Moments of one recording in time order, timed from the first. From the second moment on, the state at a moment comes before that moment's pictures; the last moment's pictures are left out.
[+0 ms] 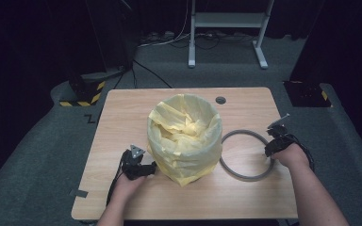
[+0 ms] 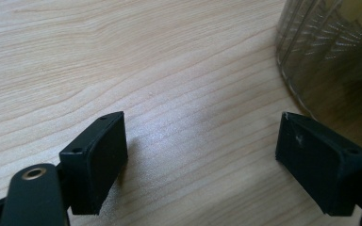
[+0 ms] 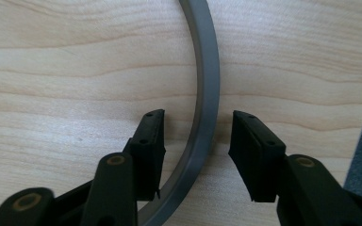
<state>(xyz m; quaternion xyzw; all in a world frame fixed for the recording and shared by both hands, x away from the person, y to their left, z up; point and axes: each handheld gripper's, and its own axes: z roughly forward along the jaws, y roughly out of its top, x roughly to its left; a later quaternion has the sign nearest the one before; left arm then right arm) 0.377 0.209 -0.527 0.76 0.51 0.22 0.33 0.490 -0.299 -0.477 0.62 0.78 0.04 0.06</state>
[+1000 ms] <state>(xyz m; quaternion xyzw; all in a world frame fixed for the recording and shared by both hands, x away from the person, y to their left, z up) 0.375 0.213 -0.526 0.77 0.50 0.22 0.33 0.484 -0.265 -0.479 0.63 0.77 0.06 0.01</state>
